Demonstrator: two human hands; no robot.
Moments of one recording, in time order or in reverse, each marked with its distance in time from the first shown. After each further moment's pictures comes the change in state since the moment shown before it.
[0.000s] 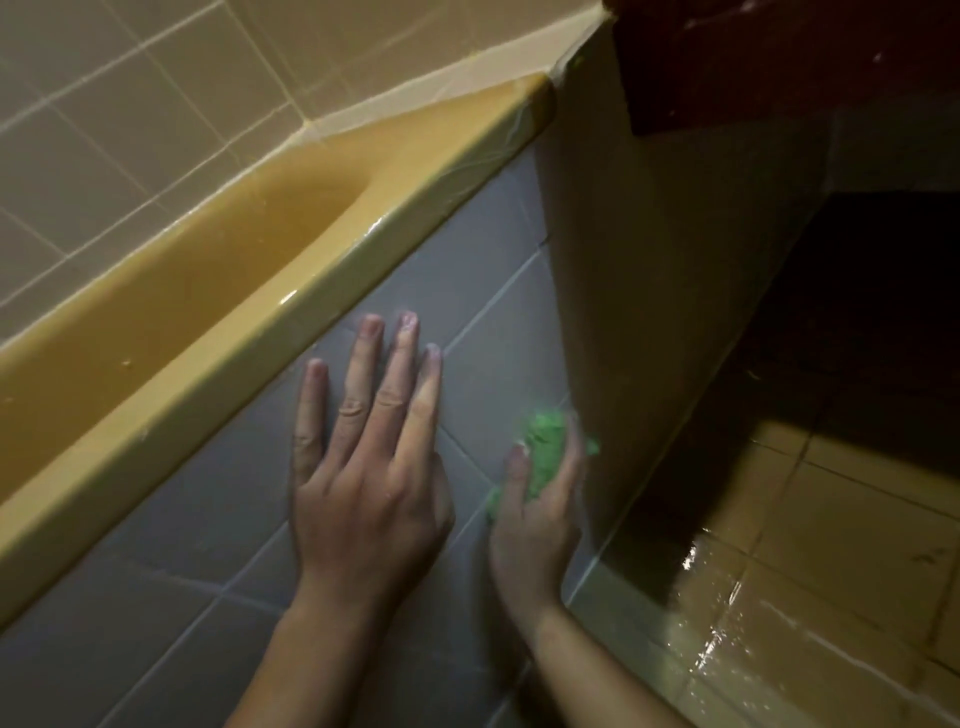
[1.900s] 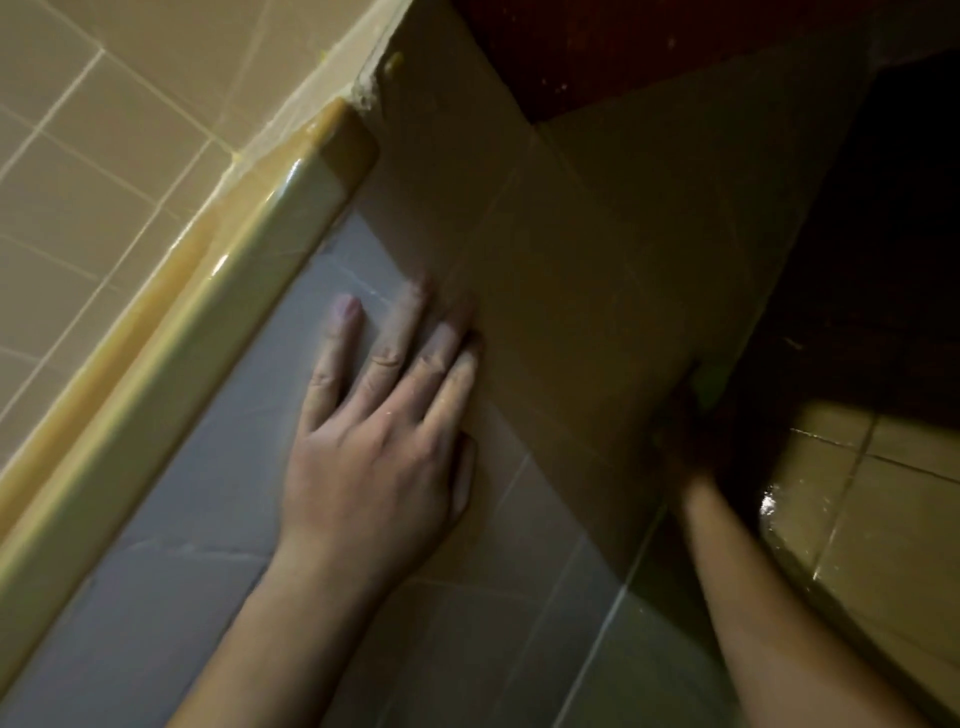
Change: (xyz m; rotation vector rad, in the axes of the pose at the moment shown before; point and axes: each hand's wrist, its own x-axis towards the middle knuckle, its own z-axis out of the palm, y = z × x) left_hand 0.114 0.045 0.045 0.090 -0.336 0.402; right_hand 0.212 0.151 -0.025 0.102 0.022 0.575
